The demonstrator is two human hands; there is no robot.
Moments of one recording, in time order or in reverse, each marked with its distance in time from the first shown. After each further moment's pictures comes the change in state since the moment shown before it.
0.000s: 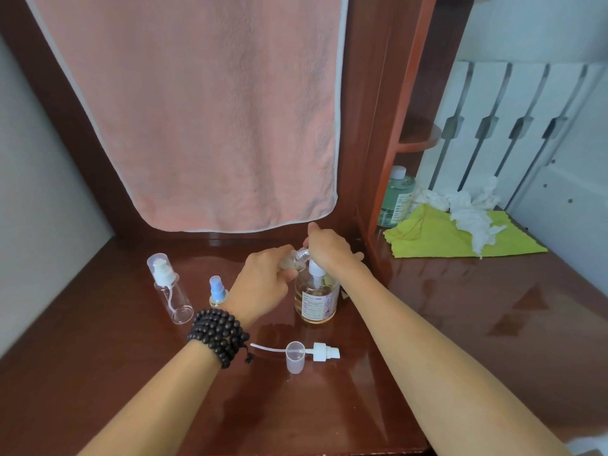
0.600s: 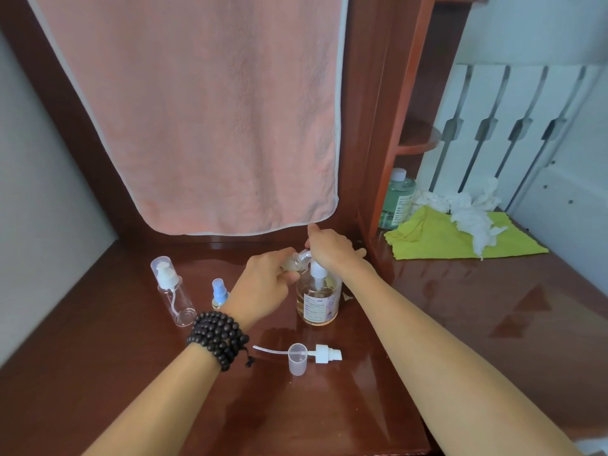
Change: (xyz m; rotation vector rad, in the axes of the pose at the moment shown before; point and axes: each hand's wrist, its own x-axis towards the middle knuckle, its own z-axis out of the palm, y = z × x) left_hand 0.000 0.000 -0.004 -0.019 -0.041 -0.003; right_hand -0.006 -0.004 -0.007 -0.057 -0.008 -0.058
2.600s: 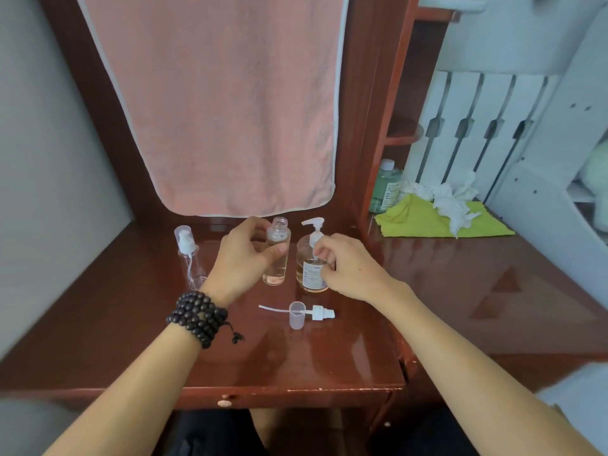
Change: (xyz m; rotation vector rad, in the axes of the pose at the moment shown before) left_hand -0.062 0.025 -0.040 -0.345 0.221 -0.176; right_hand -0.121 0.075 -0.020 -0.062 0.104 -0.735
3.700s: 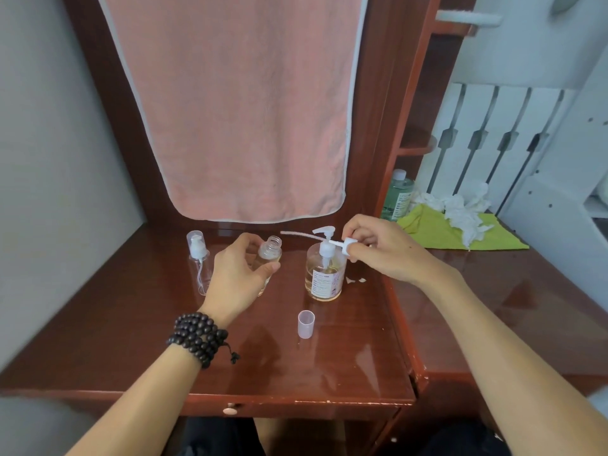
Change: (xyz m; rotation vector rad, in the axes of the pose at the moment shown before) left_hand -0.011 -0.022 -0.011 0.074 0.112 -0.029; right_hand 0.006 -0.017 -0.067 0.204 -0.069 0.062
